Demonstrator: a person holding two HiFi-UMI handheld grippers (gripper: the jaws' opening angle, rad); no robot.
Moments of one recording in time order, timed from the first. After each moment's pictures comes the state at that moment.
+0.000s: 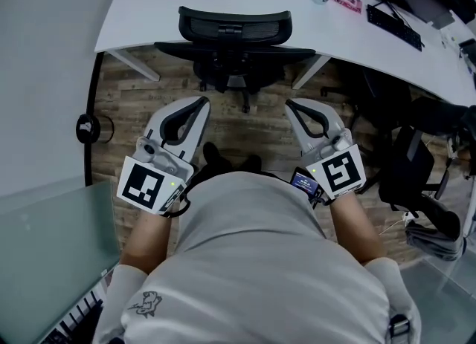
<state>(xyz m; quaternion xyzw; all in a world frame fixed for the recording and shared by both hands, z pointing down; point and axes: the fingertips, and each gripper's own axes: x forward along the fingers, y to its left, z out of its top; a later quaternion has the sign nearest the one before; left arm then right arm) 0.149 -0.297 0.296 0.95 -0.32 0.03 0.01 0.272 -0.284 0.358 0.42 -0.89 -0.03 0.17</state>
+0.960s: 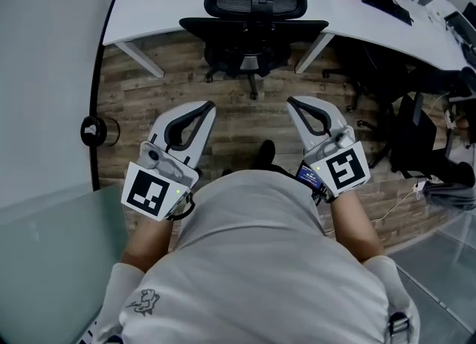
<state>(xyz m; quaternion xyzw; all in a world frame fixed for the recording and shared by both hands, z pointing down) 0.004 -0.176 0.287 0.97 -0.26 0.02 -0.01 0.124 -0.167 0.343 0.46 -0.87 -0.03 0.16</state>
